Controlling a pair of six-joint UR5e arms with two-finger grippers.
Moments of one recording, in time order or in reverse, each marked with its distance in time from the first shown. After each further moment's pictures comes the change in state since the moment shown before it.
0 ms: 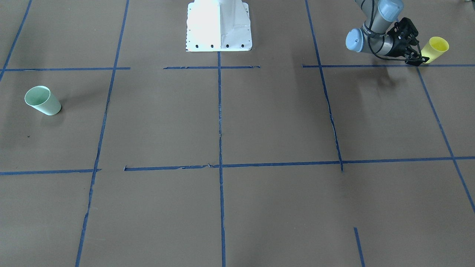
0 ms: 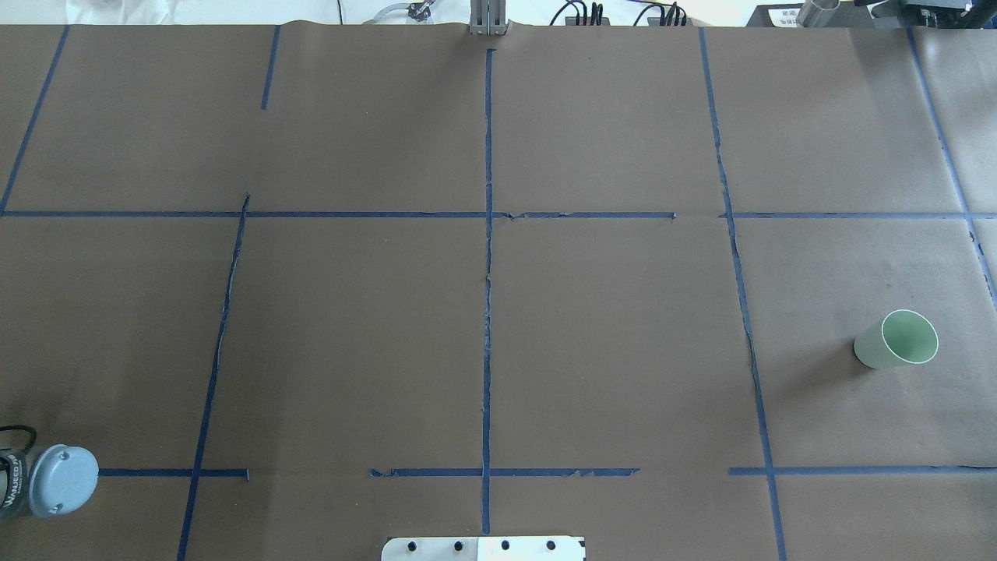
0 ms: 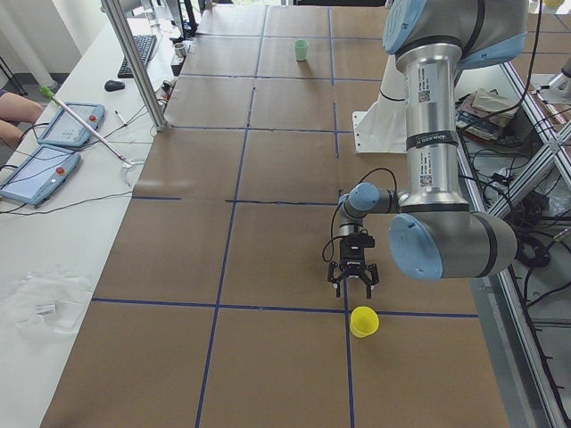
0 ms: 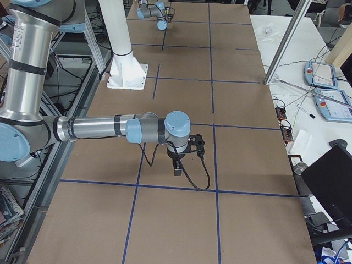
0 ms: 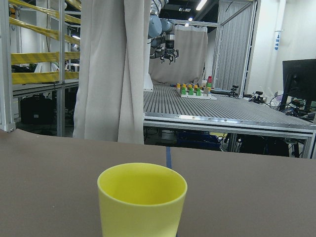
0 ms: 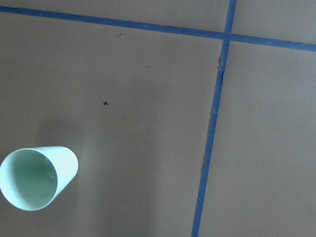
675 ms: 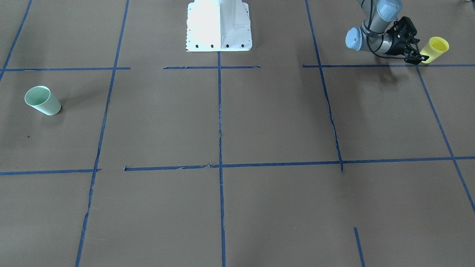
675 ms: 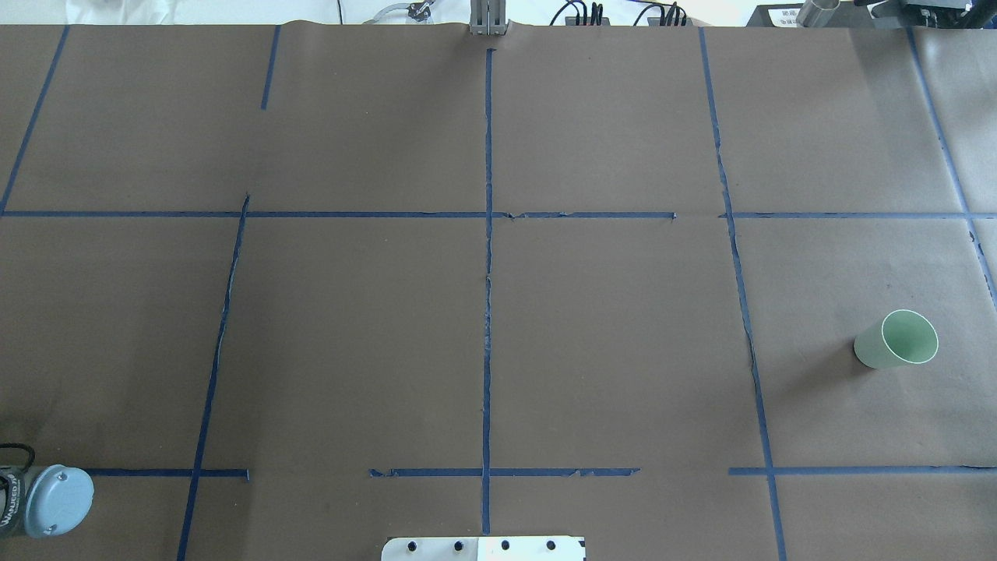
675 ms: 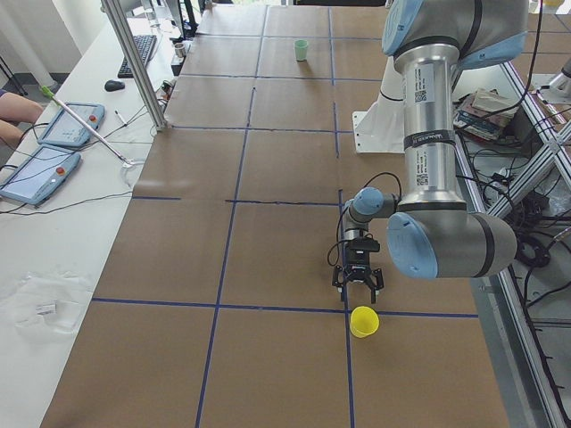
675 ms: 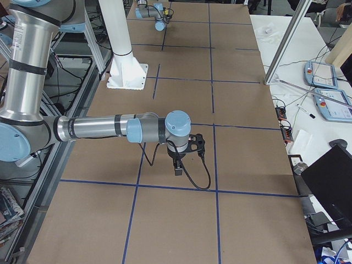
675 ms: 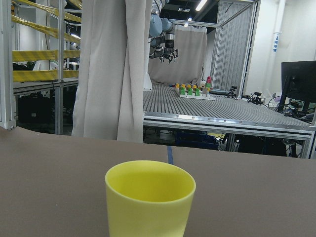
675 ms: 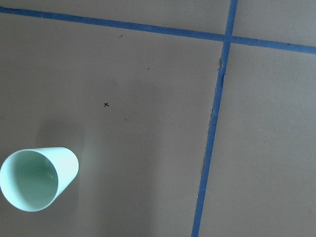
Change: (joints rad) left arm 0.062 0.017 0.038 -0.020 0.000 -0.027; right arm 0.000 0.003 0.000 0.000 -0.001 -0.002
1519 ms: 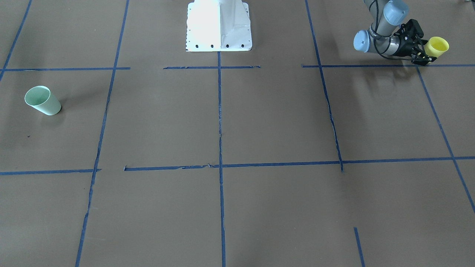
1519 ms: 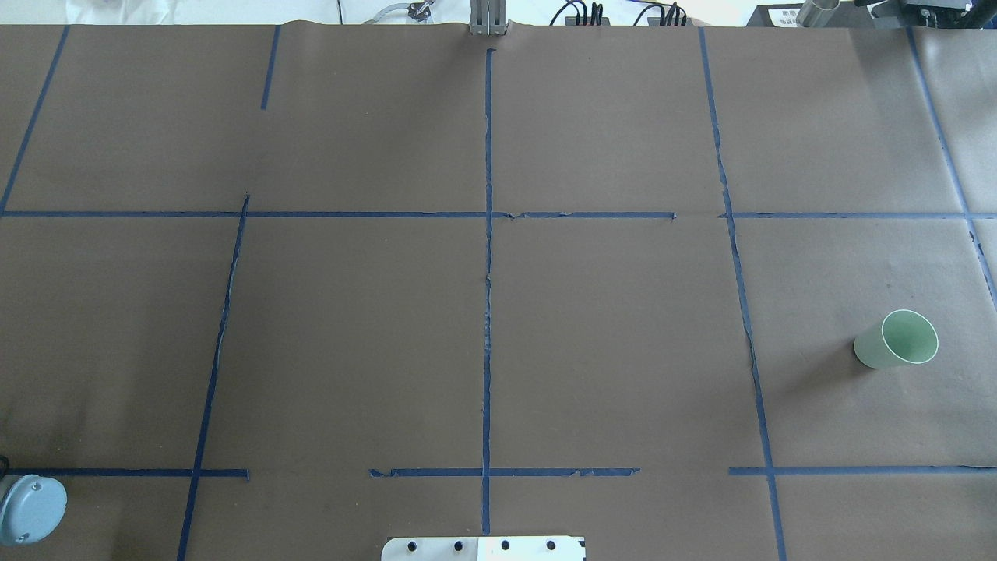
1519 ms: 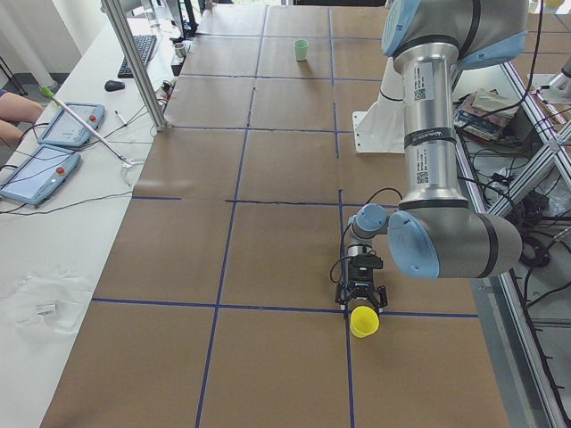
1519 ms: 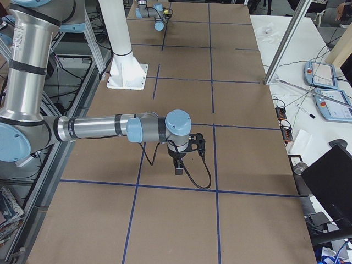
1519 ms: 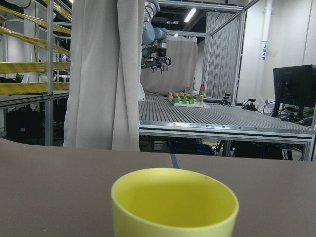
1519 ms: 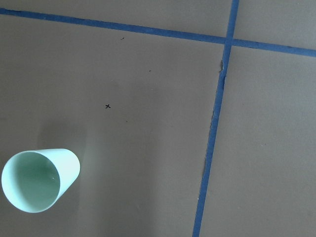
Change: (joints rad) left arm 0.017 0.045 0.076 -0.085 0.005 0.003; right arm 0.000 0.002 0.003 0.000 0.000 0.001
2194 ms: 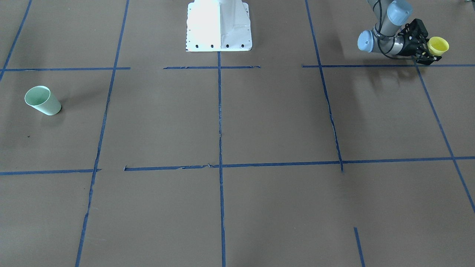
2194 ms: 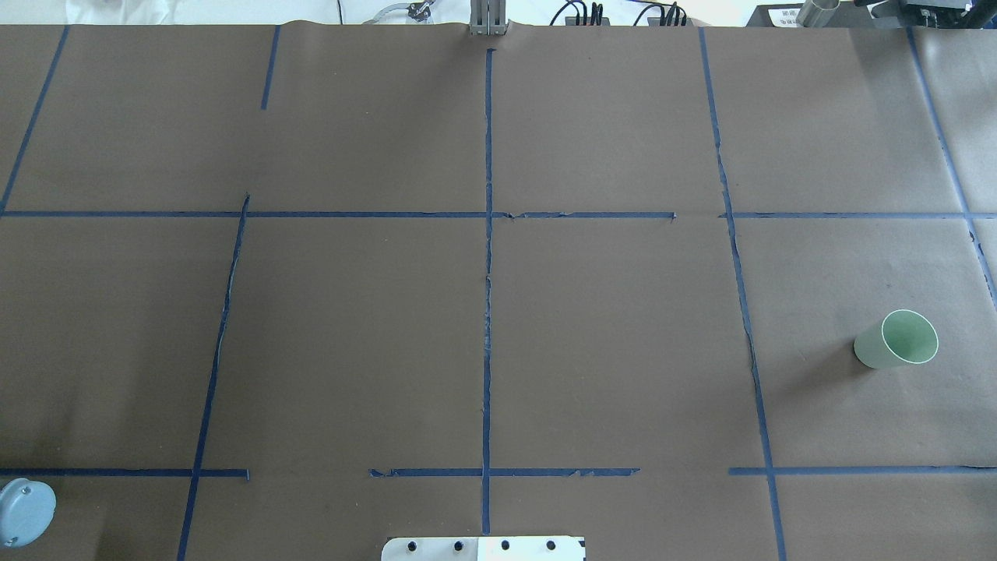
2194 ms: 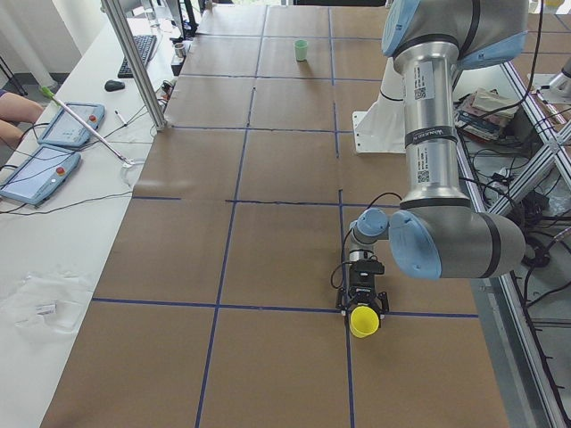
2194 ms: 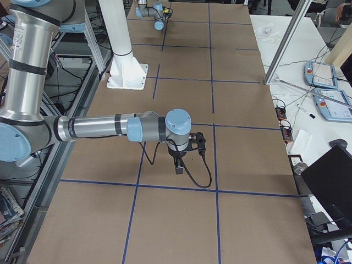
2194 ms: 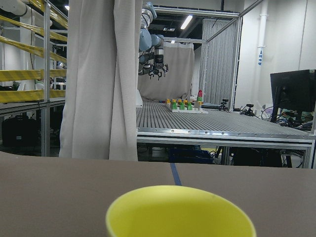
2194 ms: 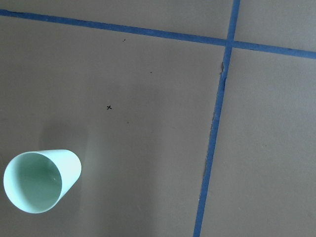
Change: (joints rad) left arm 0.011 0.009 0.034 -0.022 0.006 0.001; right arm 0.000 0.000 0.005 0.000 0.000 0.002
